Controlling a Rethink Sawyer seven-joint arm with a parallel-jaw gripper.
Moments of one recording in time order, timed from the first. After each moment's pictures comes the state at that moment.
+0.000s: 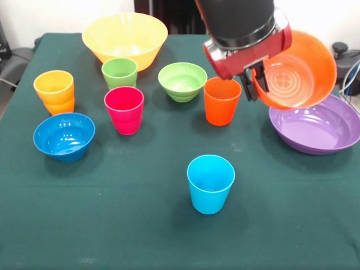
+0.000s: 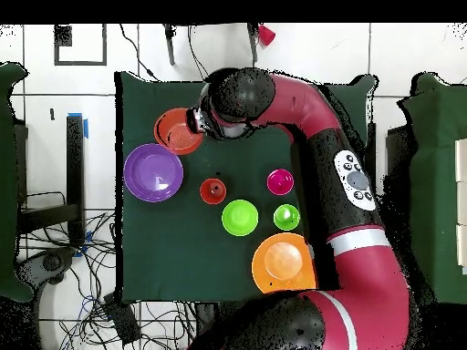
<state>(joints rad) -0.49 -0.49 0.56 1.23 -0.14 1.07 1.41</state>
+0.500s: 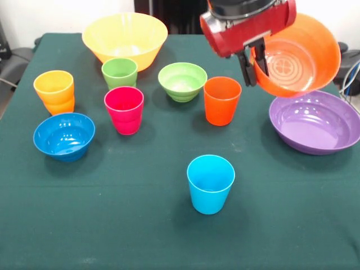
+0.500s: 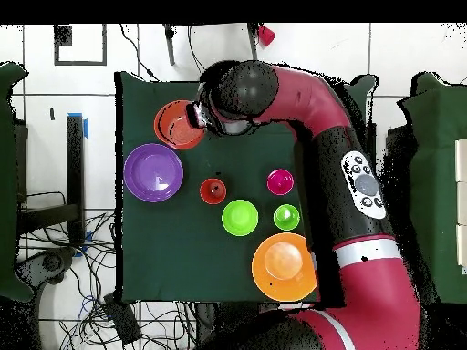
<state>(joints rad) -0.50 -0.57 0.56 1.25 -0.15 1.05 1.41</state>
